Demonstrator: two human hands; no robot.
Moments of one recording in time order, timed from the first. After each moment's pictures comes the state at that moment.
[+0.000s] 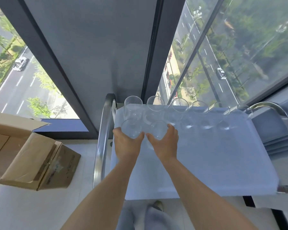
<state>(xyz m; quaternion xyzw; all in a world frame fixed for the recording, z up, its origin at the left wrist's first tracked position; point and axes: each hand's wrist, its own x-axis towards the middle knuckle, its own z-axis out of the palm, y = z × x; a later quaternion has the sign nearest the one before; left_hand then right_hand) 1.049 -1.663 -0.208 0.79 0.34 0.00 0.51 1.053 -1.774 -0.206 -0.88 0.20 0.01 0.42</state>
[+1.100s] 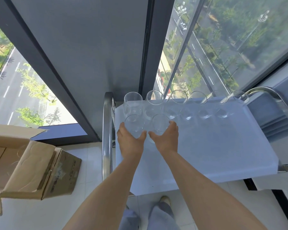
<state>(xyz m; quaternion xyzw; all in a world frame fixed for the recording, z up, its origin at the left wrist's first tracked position) 1.042 -1.654 -0.222 0.82 0.26 -0.02 0.51 1.047 -1.760 -0.215 -0.87 0.25 0.01 0.42</state>
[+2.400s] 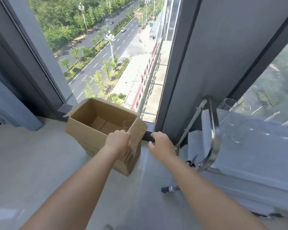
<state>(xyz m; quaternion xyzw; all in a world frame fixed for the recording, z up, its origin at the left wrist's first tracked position) 0.811 -1.249 -0.147 0.99 0.06 -0.11 0.01 0.844 -1.415 -0.157 -0.95 -0.16 0.11 0.25</state>
